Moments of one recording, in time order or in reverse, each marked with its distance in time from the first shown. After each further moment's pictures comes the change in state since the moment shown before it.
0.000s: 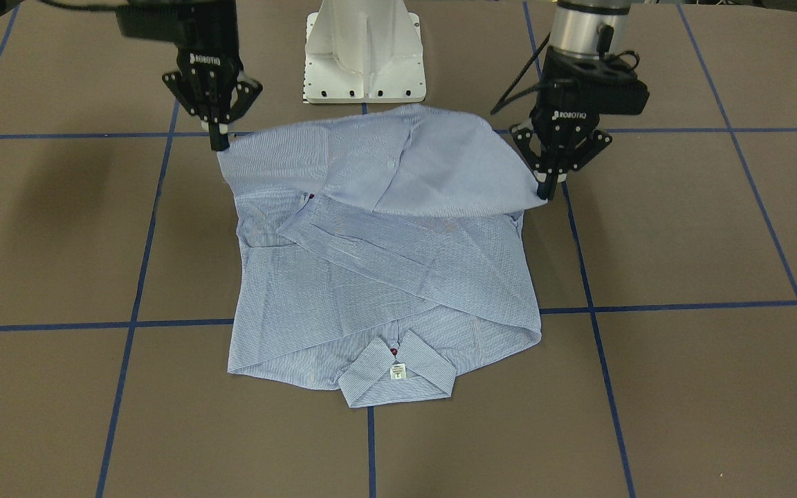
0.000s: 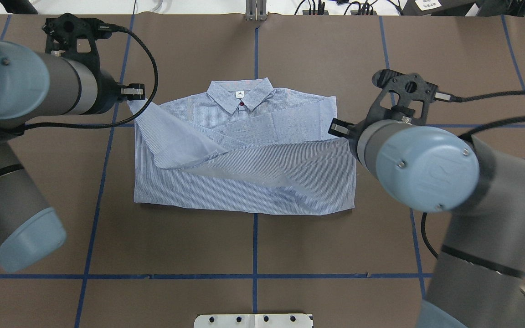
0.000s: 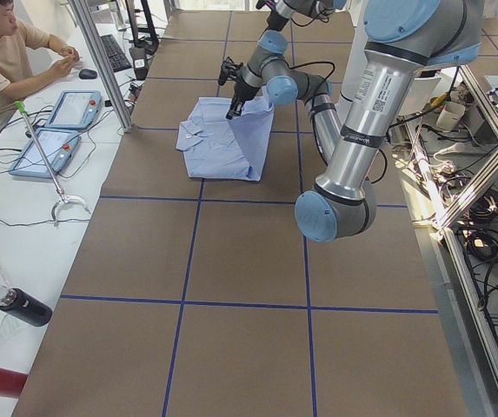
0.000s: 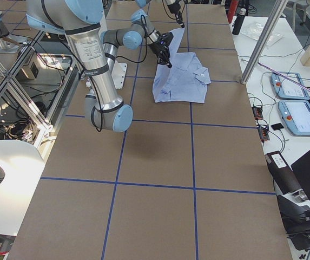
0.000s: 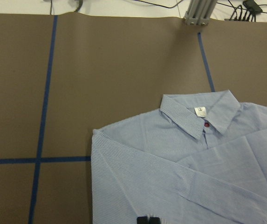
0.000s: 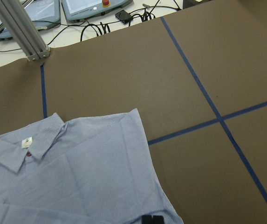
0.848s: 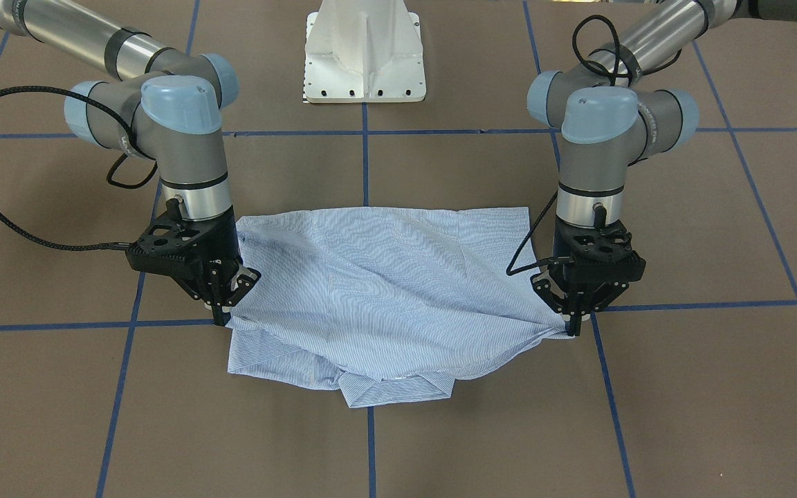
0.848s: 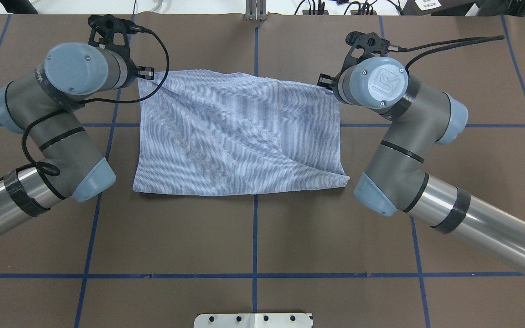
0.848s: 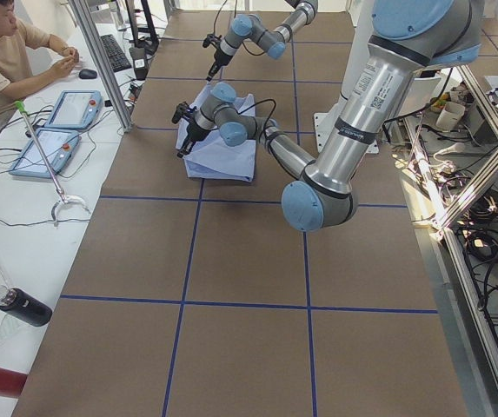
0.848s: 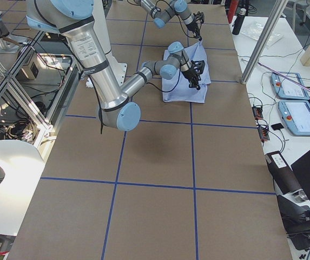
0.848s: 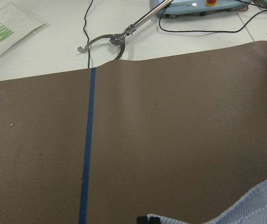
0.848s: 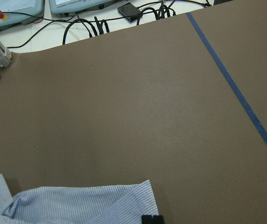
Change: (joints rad) left arm -0.046 -0.063 0.432 -0.362 0.066 0.144; right arm 0.192 0.106 -0.546 0.517 0.180 -0.178
